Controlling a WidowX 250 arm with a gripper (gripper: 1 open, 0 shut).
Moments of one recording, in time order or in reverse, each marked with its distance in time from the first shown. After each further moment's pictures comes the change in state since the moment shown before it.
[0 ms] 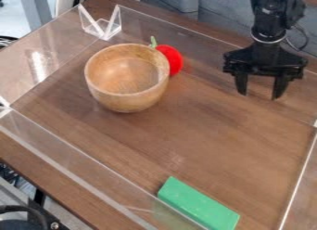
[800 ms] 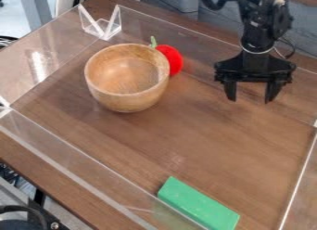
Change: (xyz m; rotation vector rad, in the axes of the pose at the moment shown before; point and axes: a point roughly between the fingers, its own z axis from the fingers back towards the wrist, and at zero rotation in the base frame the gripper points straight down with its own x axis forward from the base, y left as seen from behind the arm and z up) arm 0.006 0.023 -0.003 0.001 -0.043 0.124
